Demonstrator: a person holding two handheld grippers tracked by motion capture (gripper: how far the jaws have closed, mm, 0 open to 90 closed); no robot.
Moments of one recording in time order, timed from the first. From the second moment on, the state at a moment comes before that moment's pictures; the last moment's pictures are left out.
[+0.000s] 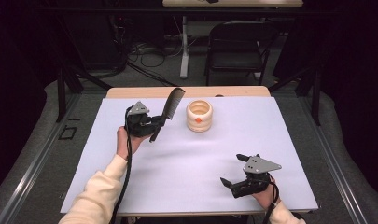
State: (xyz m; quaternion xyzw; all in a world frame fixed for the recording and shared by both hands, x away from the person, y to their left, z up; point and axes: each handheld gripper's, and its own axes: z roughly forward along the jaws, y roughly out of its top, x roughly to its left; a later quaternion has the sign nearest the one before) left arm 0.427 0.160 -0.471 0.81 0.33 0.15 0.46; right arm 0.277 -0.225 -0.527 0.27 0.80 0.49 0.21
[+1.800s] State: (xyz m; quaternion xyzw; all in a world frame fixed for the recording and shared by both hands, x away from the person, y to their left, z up) left arm 0.451 0.122 -0.470 0.80 0.32 0.15 0.48; right arm 0.275 -0.226 -0.527 0.28 0.80 0.49 0.21
